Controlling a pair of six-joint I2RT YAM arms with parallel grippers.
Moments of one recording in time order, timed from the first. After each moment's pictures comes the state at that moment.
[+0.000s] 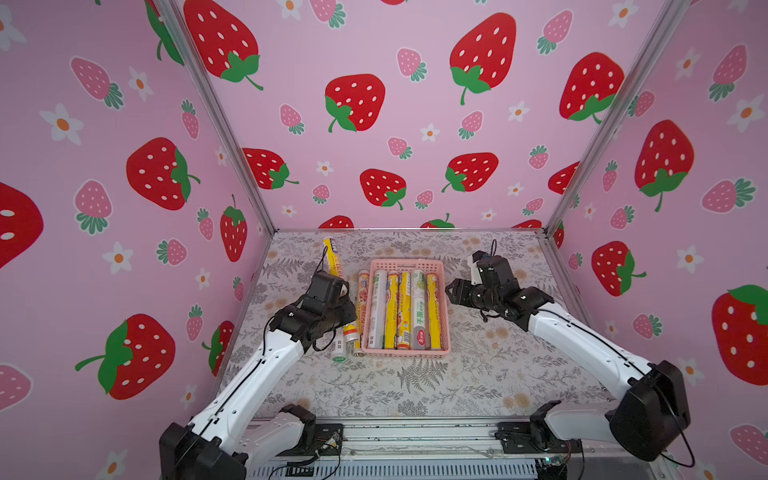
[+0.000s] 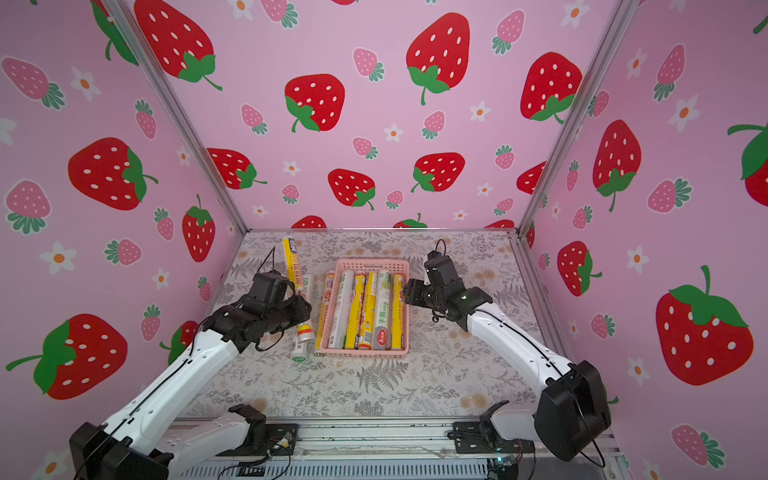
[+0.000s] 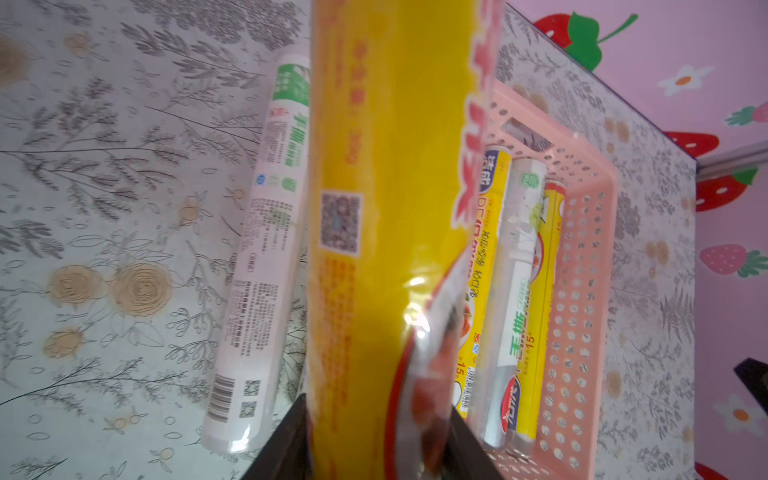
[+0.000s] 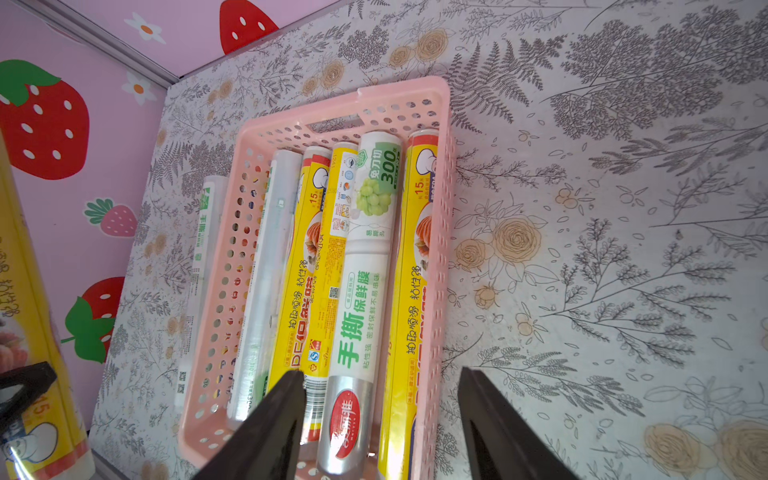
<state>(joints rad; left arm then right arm) -0.42 1.12 0.98 -0.75 -0.05 -0.70 0.50 1.32 1.05 -0.47 -0.05 0.58</state>
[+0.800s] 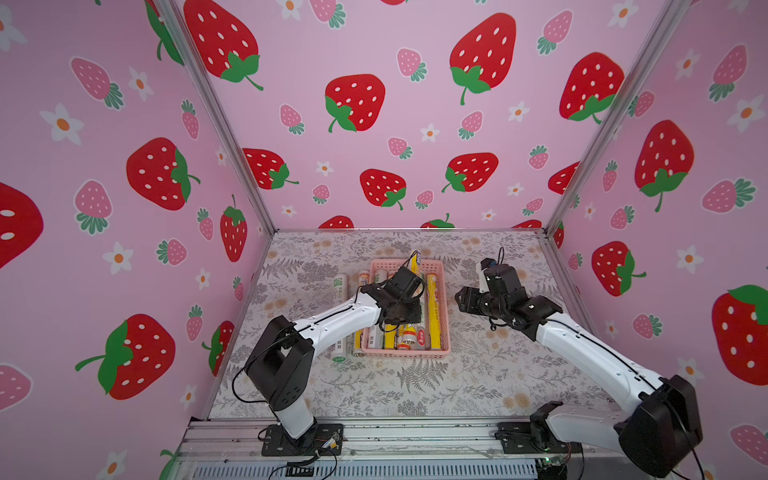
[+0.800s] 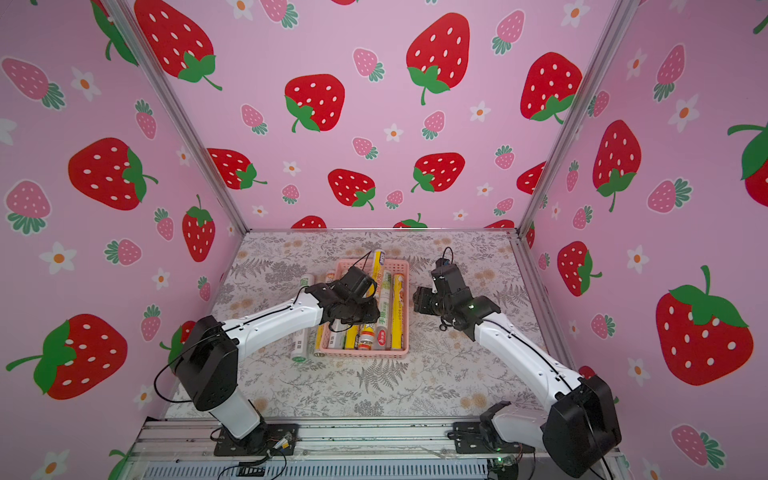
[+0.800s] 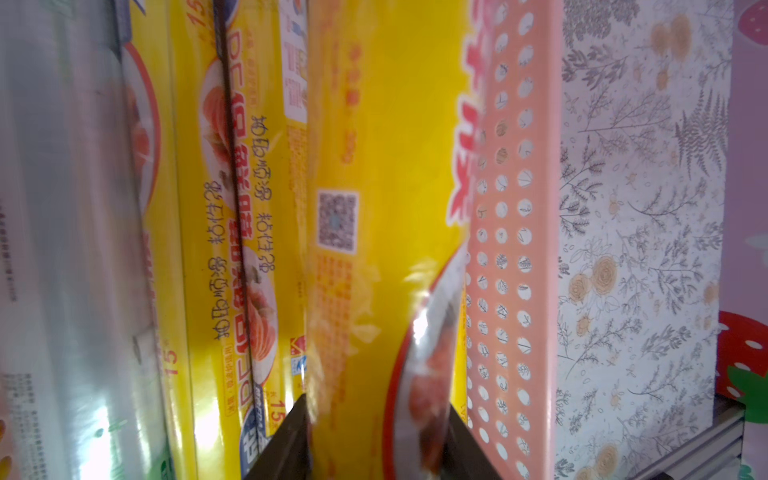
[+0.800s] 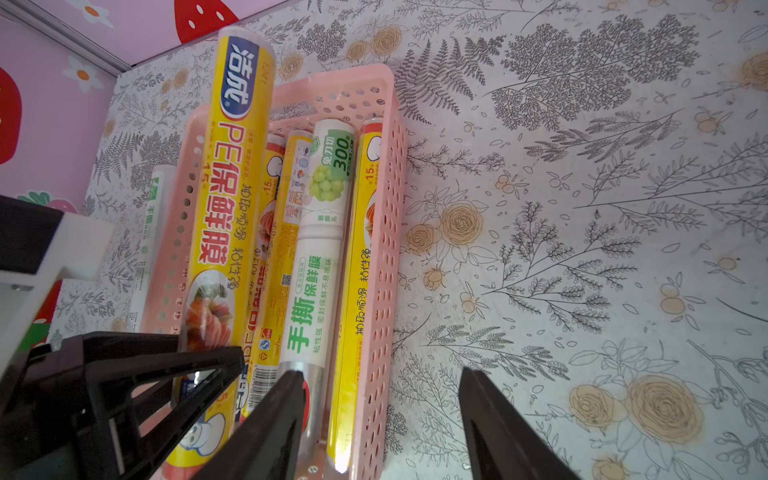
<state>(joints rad) -0.75 1.69 1.25 -0.59 0.04 -0.71 0.48 1.24 0.96 -0.49 0.02 0.54</state>
